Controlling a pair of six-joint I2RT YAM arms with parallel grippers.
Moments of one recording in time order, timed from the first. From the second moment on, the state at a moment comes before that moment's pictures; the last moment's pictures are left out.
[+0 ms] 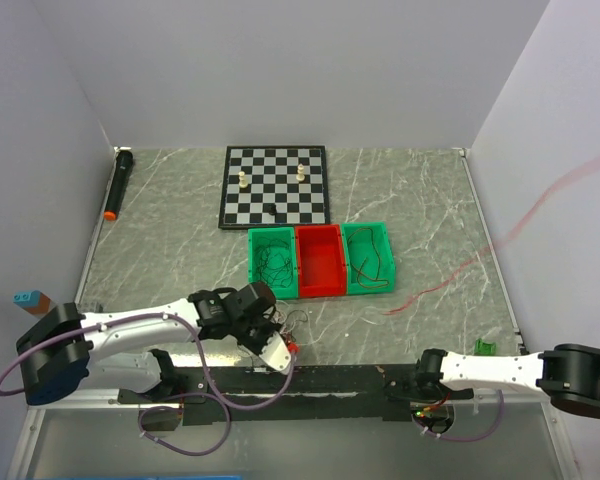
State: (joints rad) left arm -1.08 1.19 0.61 -0.44 0.36 1.01; right arm 1.17 0.93 2.10 0.22 0.47 -0.82
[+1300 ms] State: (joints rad) left arm -1.08 1.09 0.47 -0.65 0.10 1.47; right arm 1.17 1.03 2.30 0.32 0.42 -1.03
